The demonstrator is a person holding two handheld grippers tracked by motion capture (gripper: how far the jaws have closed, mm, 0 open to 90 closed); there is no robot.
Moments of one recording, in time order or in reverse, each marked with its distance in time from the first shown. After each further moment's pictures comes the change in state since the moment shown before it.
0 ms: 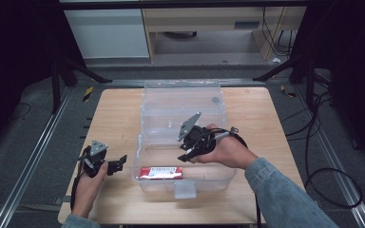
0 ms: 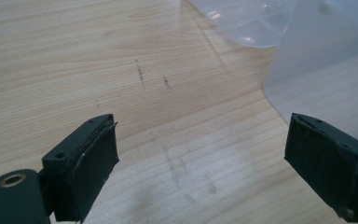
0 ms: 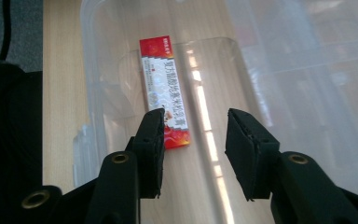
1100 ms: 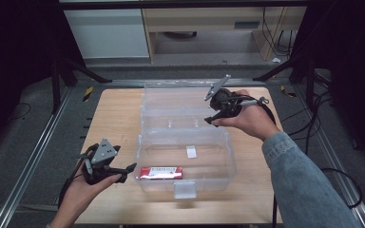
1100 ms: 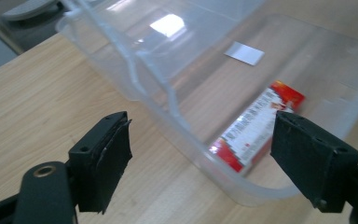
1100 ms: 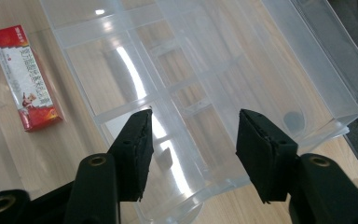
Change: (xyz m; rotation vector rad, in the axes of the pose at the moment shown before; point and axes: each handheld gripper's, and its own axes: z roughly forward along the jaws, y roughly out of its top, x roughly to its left) left arm -0.072 0.059 -0.081 0.034 -0.222 0.373; right arm -0.077 -0.013 -0.070 0.060 -0.316 0.130
